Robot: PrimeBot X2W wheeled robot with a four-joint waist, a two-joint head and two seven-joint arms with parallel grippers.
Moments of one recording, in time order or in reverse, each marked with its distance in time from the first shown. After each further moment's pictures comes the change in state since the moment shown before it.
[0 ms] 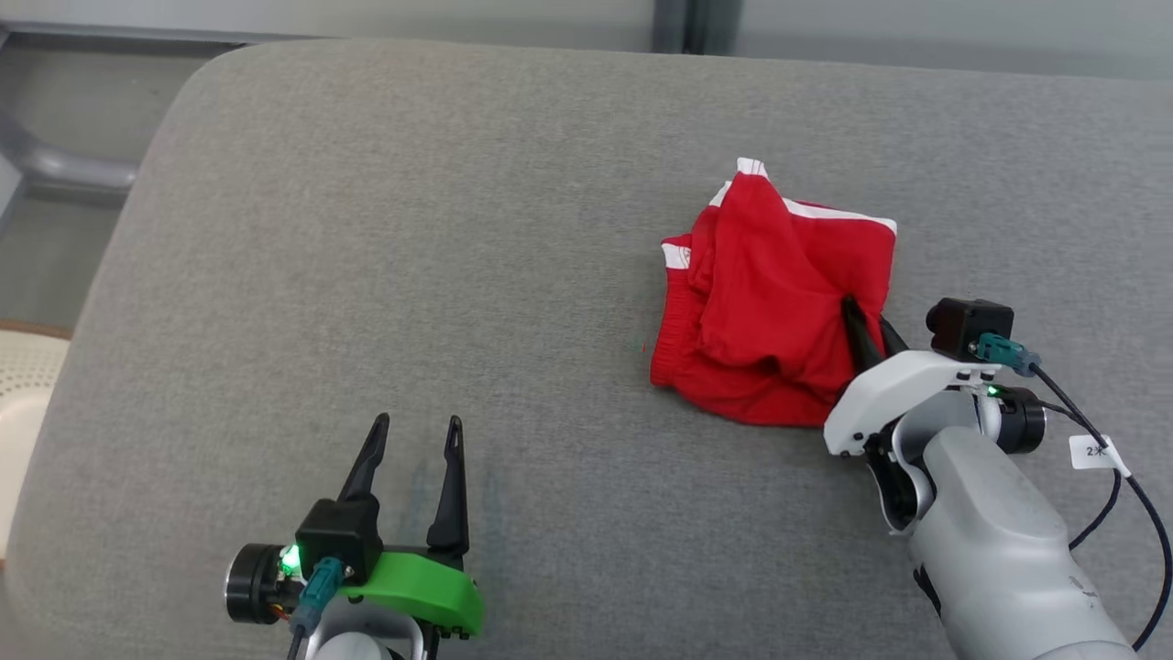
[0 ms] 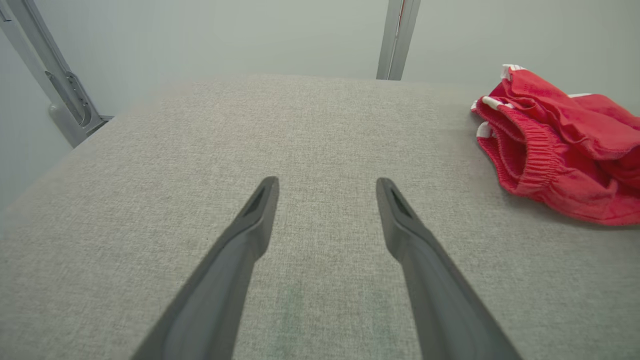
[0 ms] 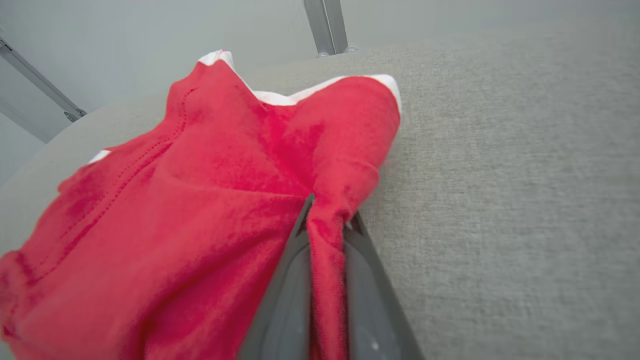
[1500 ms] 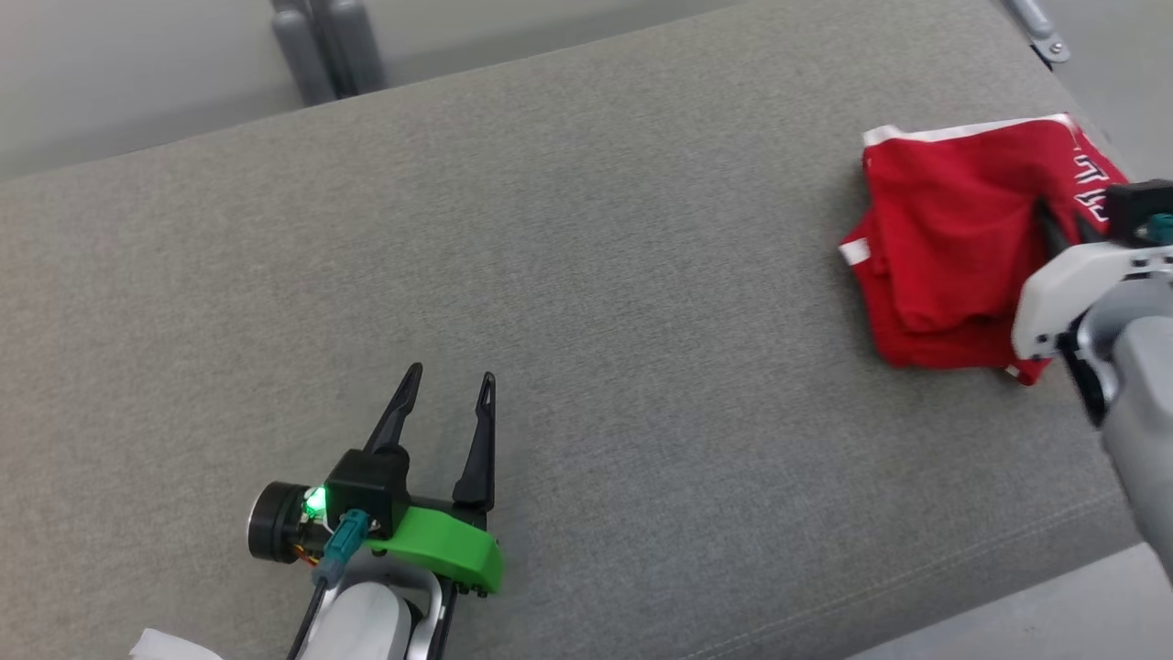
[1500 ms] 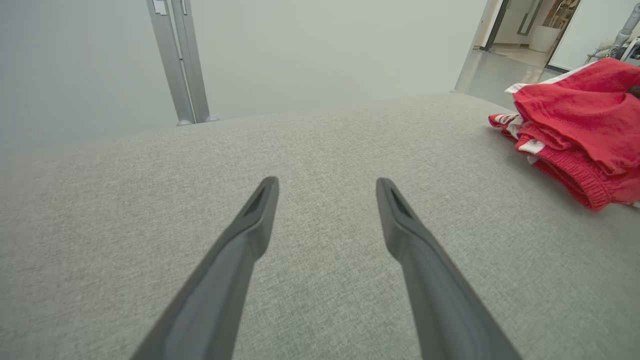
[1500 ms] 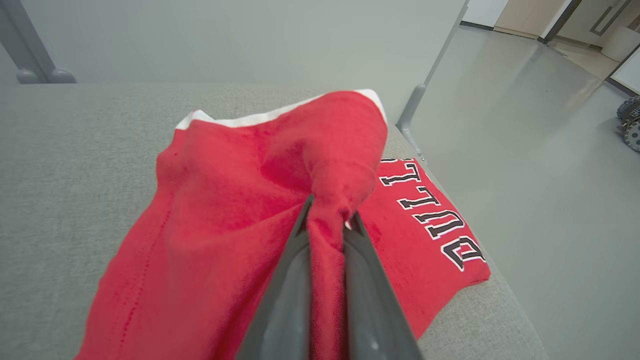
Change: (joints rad) left arm -0.097 -0.001 -0.059 0.032 0.007 -0.031 0.000; right arm -0.202 -0.273 0.067 0.148 -0.131 0.000 0.026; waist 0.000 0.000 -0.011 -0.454
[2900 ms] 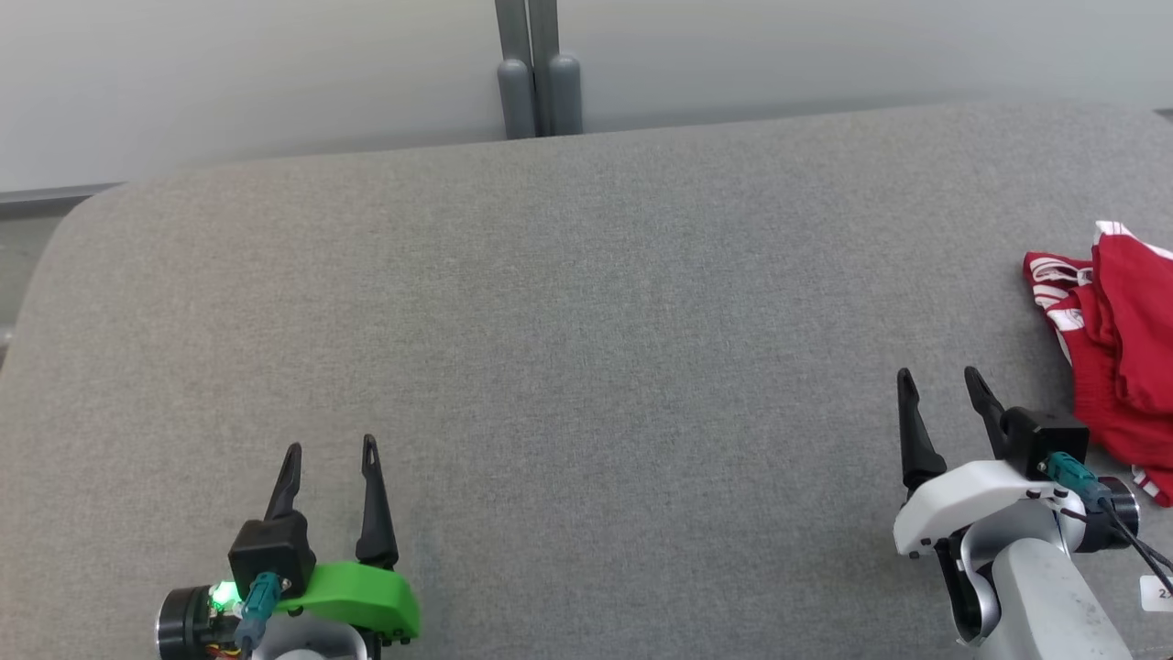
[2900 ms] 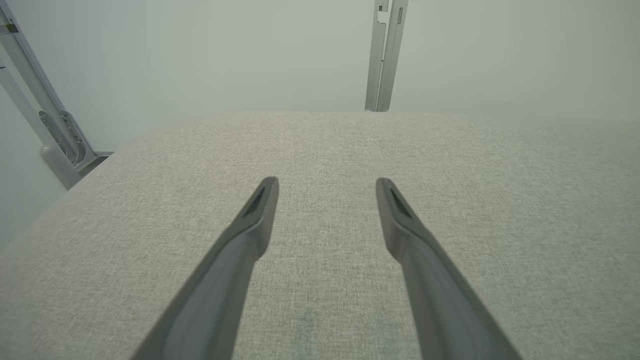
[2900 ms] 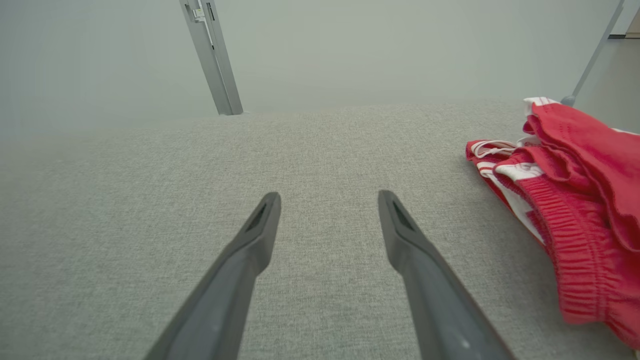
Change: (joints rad) left arm 0.119 0.001 0.191 0.011 0.019 0.090 0.000; right arm 0.559 0.277 -0.256 -0.569 -0.125 0.000 -0.024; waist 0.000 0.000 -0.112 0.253
